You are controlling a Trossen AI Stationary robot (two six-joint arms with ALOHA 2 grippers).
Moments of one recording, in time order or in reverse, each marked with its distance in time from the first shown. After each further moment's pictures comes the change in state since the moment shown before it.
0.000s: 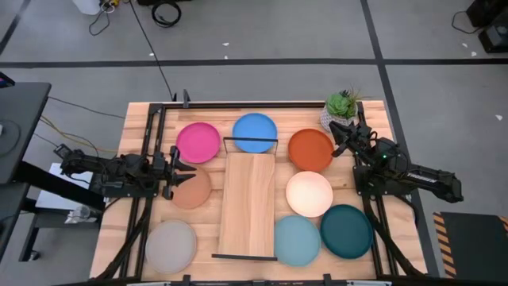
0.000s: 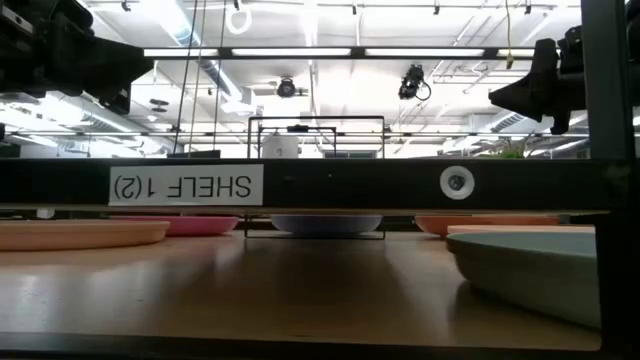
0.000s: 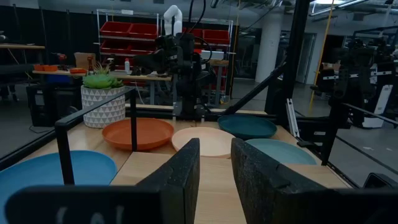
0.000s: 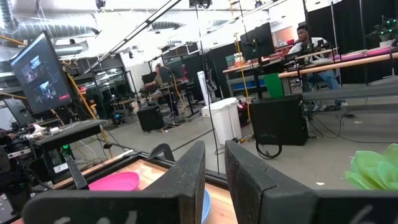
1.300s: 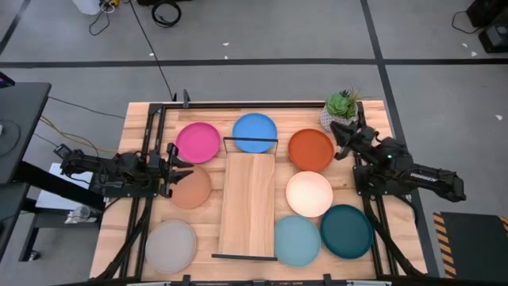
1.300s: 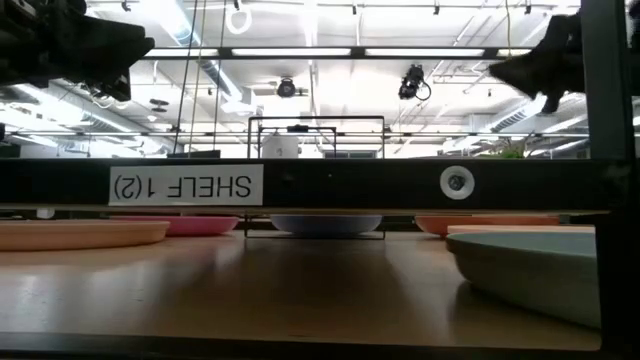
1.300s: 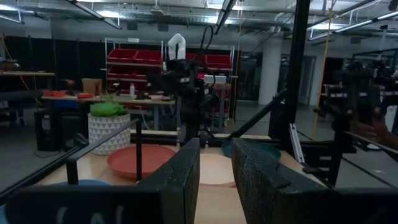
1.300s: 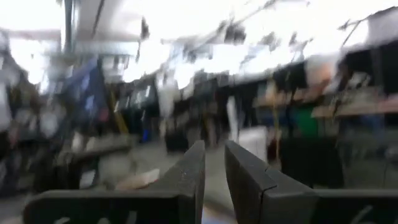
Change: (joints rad) left arm 0.000 0.000 0.000 0.111 -0.016 0.036; right arm 0.000 0.060 0.013 0.151 -0.154 -0.097
